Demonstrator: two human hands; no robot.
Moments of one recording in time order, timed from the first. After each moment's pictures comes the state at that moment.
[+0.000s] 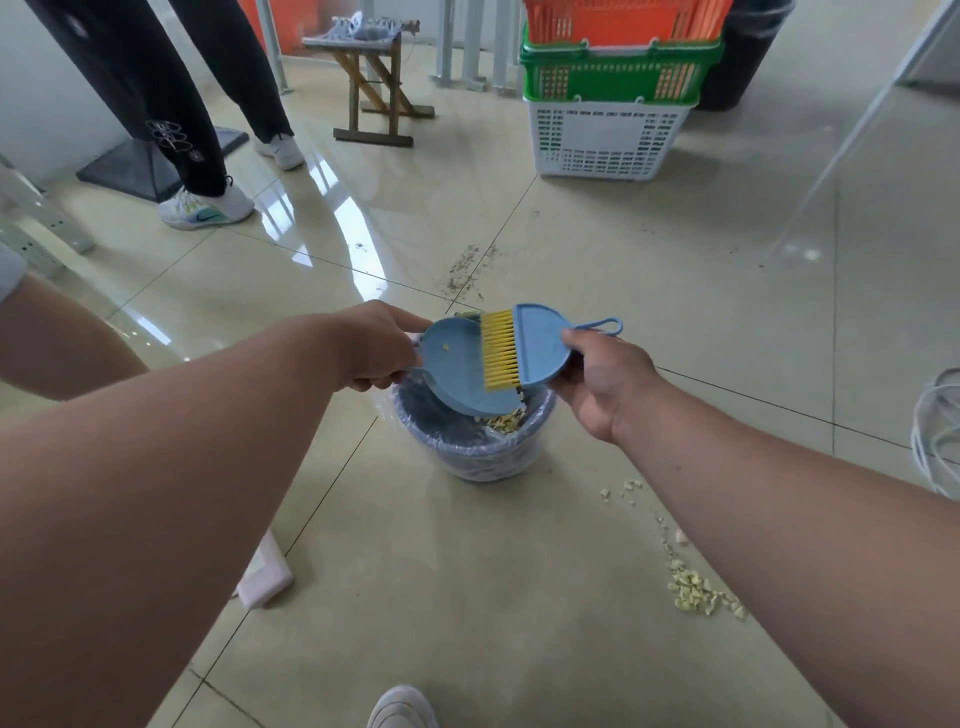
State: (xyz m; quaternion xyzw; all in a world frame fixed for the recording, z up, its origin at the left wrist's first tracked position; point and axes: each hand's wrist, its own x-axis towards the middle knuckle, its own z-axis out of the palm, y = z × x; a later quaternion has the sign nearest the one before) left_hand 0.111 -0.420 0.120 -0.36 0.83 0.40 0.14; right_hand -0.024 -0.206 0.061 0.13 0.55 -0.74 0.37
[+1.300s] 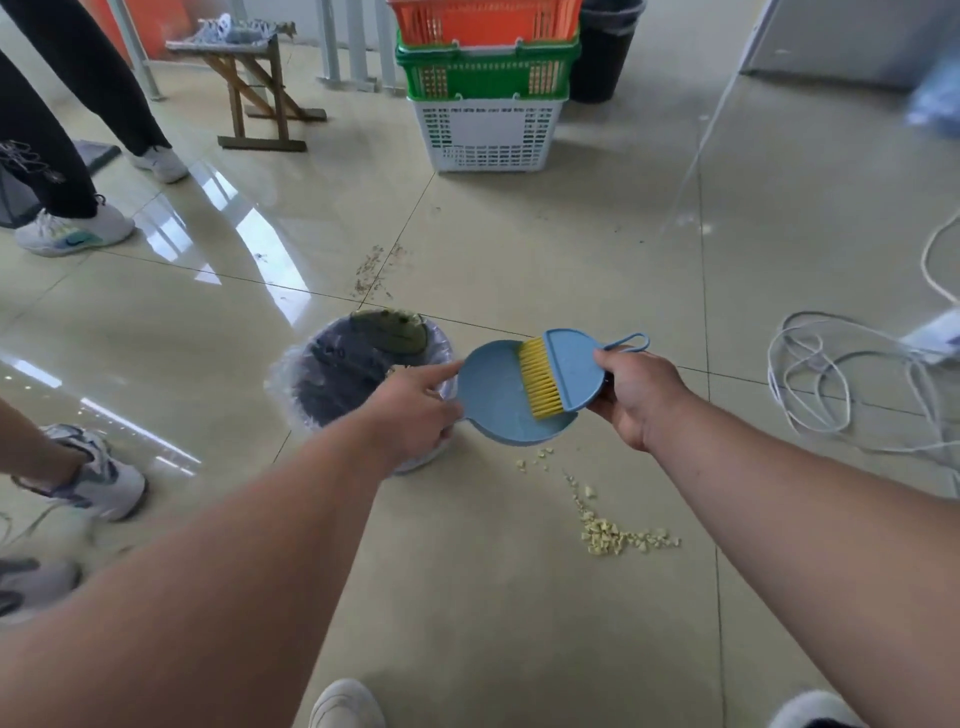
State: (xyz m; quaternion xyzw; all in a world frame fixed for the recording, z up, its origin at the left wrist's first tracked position) left_hand 0.085 -0.259 0.062 -0.29 0.76 0.58 0.07; right_hand -0.070 -0.043 0.048 0.18 0.63 -0.70 0.28
